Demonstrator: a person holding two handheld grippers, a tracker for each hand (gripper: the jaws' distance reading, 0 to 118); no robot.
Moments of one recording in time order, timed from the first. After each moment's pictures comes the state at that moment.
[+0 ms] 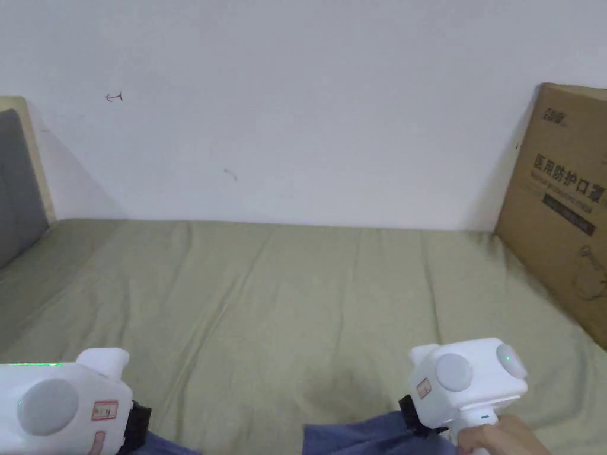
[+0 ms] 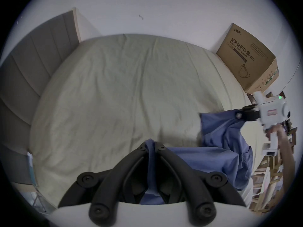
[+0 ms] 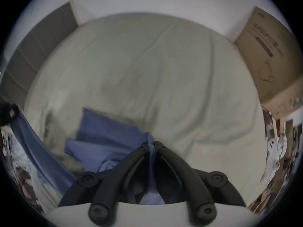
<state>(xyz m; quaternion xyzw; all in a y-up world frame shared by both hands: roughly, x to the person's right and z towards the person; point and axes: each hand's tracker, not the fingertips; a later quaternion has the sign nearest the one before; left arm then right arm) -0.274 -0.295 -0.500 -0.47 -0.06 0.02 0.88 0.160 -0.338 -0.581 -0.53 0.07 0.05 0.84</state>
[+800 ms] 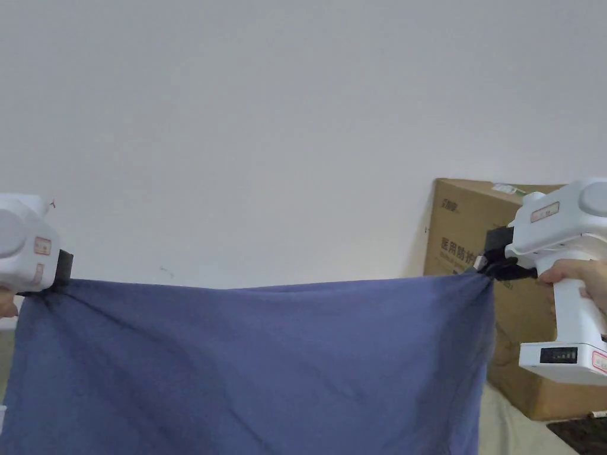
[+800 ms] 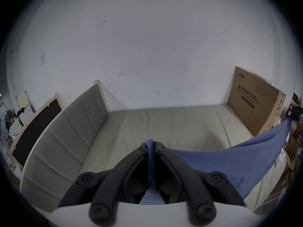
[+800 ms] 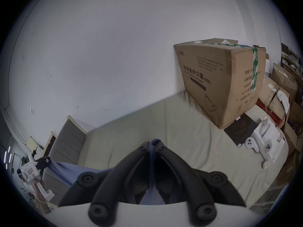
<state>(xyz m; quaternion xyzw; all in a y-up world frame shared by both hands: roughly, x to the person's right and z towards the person) -0.267 -0.042 -0.580 -0.25 0.02 -0.03 0.97 0.334 -0.026 -0.552 -0.28 -0.02 -0.21 0.94</state>
